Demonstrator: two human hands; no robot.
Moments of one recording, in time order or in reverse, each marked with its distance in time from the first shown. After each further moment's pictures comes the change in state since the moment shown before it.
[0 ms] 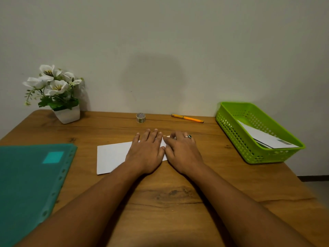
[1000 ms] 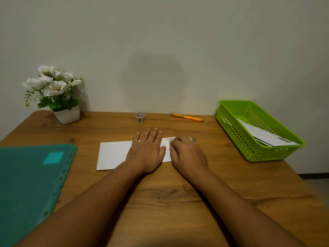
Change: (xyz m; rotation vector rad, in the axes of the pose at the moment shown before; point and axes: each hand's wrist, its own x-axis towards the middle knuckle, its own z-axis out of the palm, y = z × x) left_hand 0.001 0.000 0.002 0.004 -0.011 -0.007; right_hand -0.018 0.005 0.000 0.030 0.108 0.036
